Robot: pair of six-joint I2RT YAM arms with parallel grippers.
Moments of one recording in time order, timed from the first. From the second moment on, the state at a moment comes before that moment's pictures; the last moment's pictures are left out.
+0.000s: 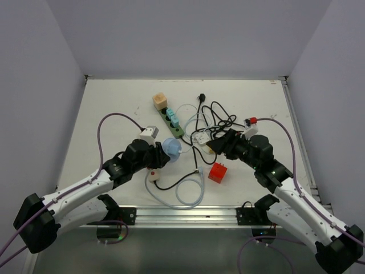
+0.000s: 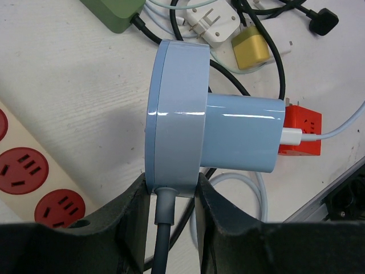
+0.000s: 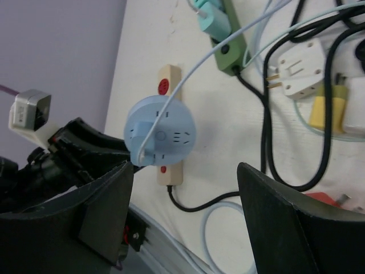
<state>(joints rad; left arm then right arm) -0.74 0.95 0.52 -0.14 -0.05 -0.59 0.54 0.72 0.55 -0.17 -0.09 0.87</state>
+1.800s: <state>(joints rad) -0.92 0.97 0.64 -0.18 -0.20 -0.62 0.91 1.09 0.71 0.04 0.05 0.87</state>
